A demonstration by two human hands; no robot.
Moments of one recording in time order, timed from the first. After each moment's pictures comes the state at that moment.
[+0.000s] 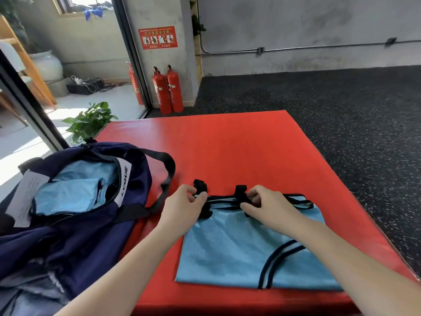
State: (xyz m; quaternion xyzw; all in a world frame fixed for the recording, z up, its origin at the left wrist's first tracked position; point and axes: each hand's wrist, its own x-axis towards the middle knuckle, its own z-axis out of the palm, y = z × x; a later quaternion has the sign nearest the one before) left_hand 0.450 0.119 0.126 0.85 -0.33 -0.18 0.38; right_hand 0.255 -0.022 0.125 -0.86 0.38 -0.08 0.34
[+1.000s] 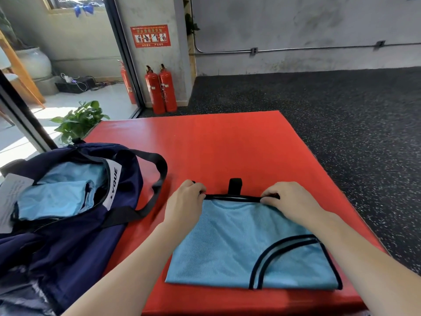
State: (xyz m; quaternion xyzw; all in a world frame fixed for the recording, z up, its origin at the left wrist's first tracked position) left_hand 0.457 0.085 0.098 0.82 -0.50 0.01 0.27; right_hand 0.221 -0.076 0.124 -0.90 0.38 -0.08 0.18
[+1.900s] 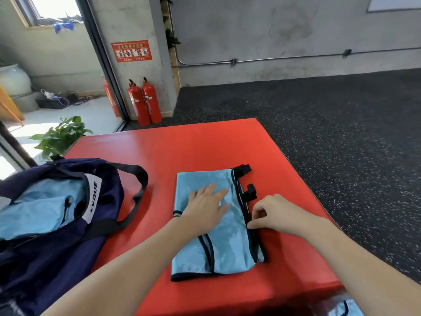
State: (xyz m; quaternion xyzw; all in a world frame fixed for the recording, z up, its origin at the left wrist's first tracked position) left_hand 0.387 0.035 0.112 0.76 -0.64 -0.08 0.07; right_hand 0.176 -0.067 0.129 -0.91 0.33 0.00 0.26
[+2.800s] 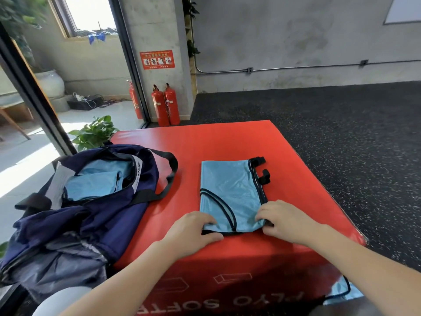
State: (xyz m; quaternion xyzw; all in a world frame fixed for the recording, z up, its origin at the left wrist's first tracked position) left_hand 0.395 0.208 0.112 0.76 -0.61 -0.12 0.17; right_hand 0.156 0.018 0.110 -0.98 0.16 -0.07 0.04
